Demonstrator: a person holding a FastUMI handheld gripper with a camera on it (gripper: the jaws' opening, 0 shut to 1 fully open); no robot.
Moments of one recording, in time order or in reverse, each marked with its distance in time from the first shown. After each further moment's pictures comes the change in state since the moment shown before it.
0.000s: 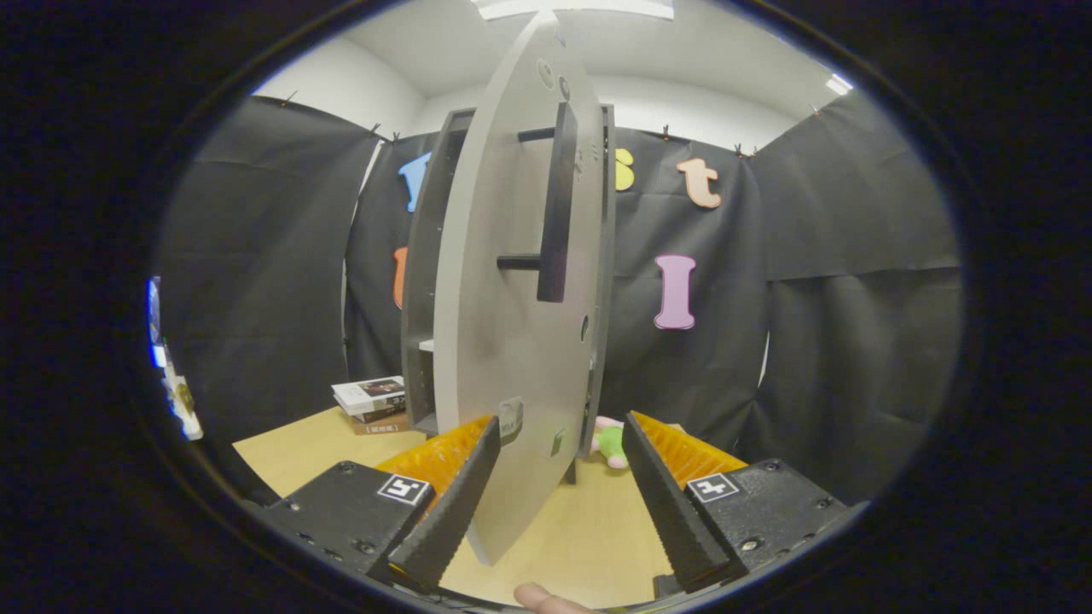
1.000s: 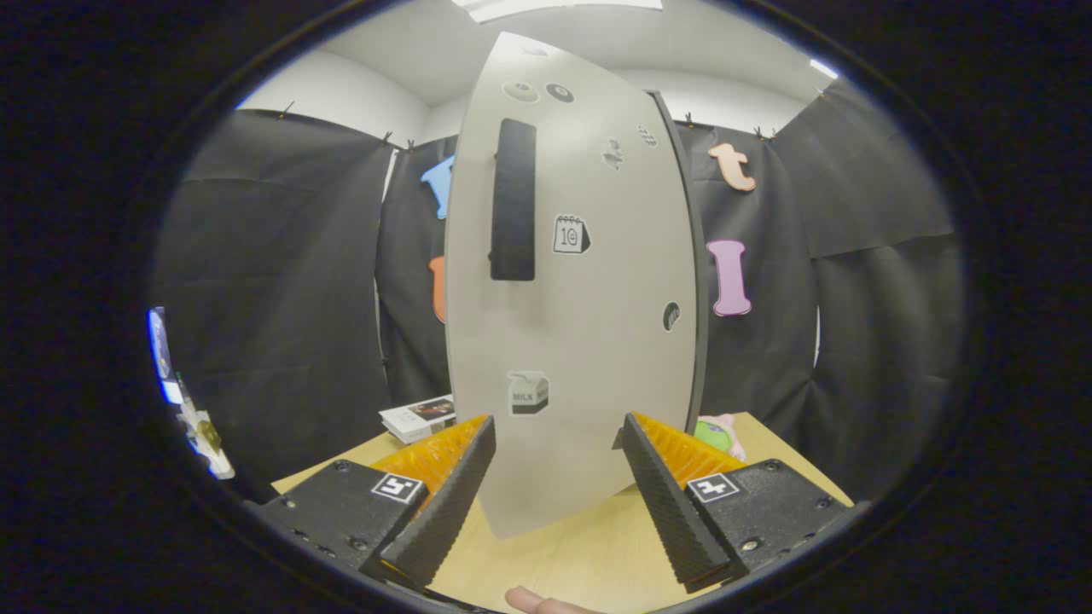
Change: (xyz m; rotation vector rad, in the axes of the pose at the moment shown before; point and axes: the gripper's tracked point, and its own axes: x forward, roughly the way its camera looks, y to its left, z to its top) arm 0.037 0.113 -0.009 0.056 0.000 0.088
